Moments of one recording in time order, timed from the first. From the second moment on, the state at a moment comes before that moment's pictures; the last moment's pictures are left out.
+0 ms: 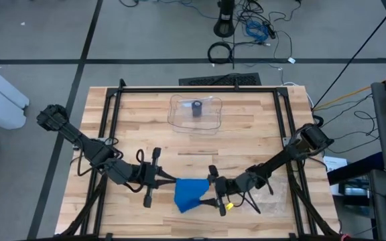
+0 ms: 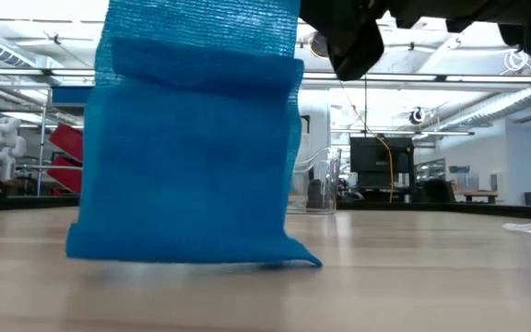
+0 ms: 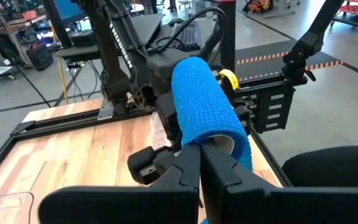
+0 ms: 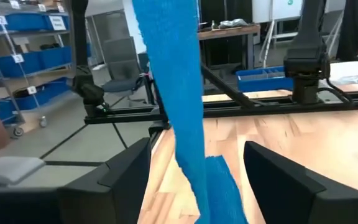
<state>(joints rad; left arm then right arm) -0.59 1.28 1.11 -0.09 -0.45 0.01 0.52 1.84 0.79 1.05 0.31 0.20</state>
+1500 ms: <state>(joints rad) -0.72 1.28 1.11 -0.14 -0.53 -0.02 0.56 2.02 0.97 0.89 0.88 -0.12</state>
